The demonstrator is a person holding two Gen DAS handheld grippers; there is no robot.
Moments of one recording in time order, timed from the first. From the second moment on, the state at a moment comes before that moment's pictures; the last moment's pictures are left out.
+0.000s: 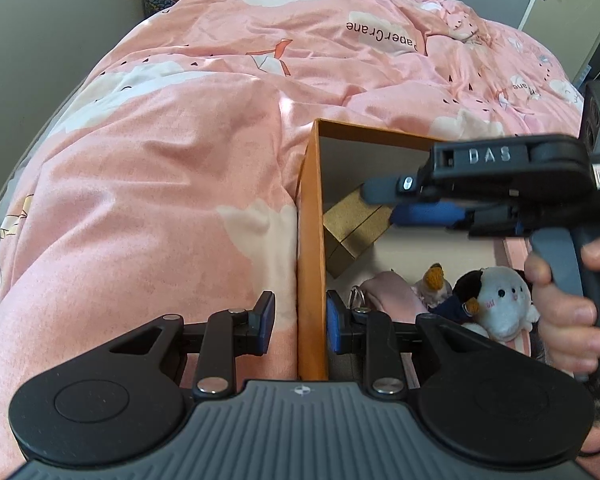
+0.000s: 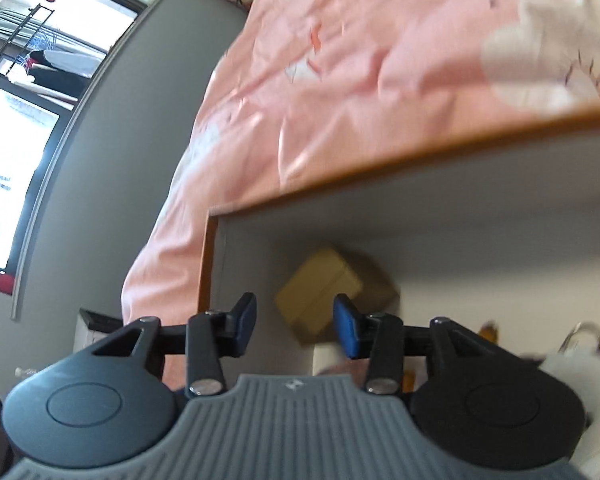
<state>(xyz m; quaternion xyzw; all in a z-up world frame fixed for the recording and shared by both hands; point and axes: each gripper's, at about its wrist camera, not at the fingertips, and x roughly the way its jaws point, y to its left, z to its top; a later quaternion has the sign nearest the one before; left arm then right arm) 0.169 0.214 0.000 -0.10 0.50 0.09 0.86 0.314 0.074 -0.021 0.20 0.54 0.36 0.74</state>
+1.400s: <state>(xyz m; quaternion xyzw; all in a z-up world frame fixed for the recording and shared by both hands) 0.169 0.213 -0.009 -0.10 0.51 0.08 0.85 0.321 0.085 -0.028 0.06 0.57 0.42 0.71</state>
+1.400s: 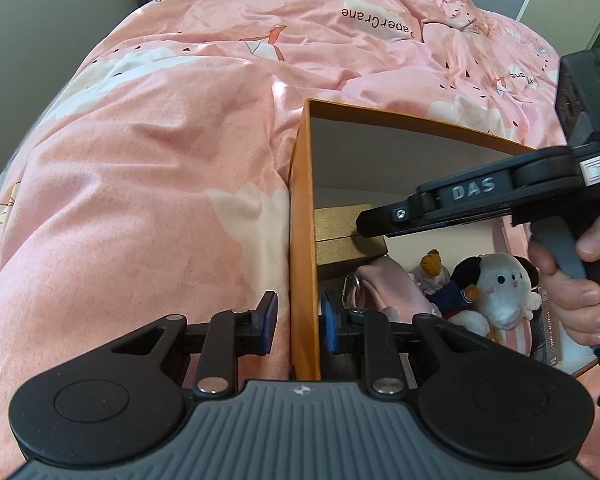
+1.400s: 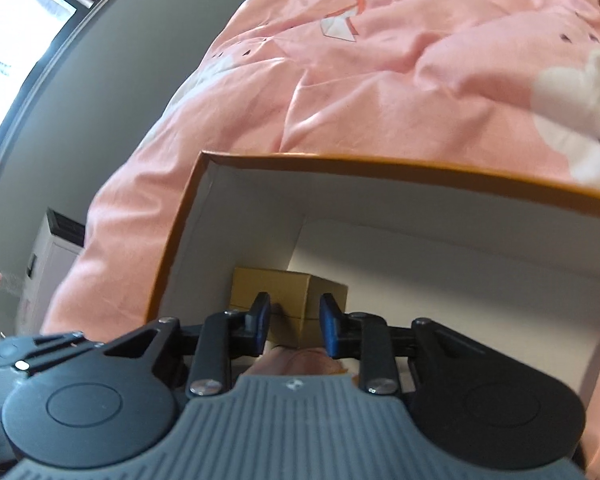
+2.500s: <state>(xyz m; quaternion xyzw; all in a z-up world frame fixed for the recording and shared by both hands) 0.169 0.217 -0.012 -0.11 0.51 0.08 0.85 0.319 0.099 -0.033 -0.02 0.49 0.35 0.80</state>
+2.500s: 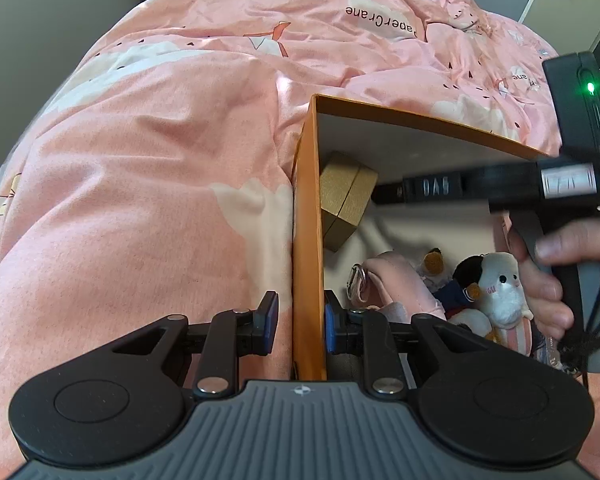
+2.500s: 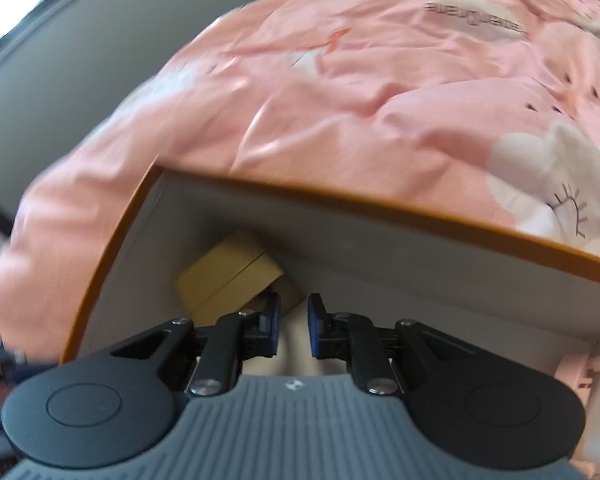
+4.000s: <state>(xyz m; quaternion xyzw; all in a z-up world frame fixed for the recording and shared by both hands) 0.168 0.212 -0.010 -0.11 0.51 0.08 0.85 0.317 0.117 -0.052 0.06 0.57 0.45 0.69</state>
